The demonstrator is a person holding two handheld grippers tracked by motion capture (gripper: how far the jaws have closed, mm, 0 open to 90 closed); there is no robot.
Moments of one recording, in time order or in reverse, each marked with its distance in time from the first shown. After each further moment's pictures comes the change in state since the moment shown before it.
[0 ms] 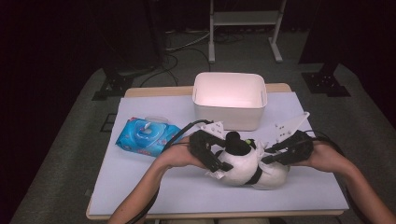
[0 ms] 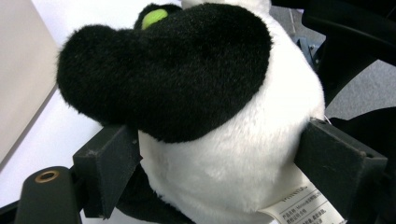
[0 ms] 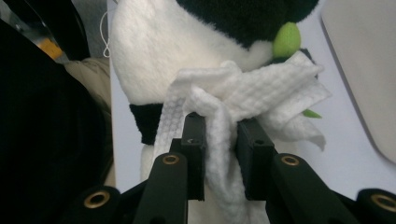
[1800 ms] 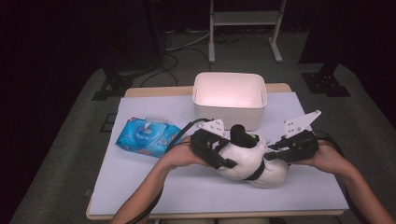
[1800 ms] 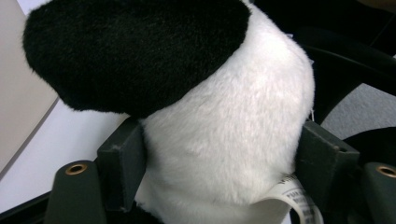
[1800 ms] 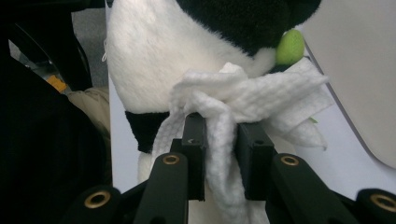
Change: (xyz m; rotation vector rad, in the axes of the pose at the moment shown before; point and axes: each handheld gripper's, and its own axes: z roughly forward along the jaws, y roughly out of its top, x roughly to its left) left arm 0.001 0.004 -0.004 -0.085 -0.023 0.006; right arm -0.008 -0.016 -0.006 -0.144 0.008 0.071
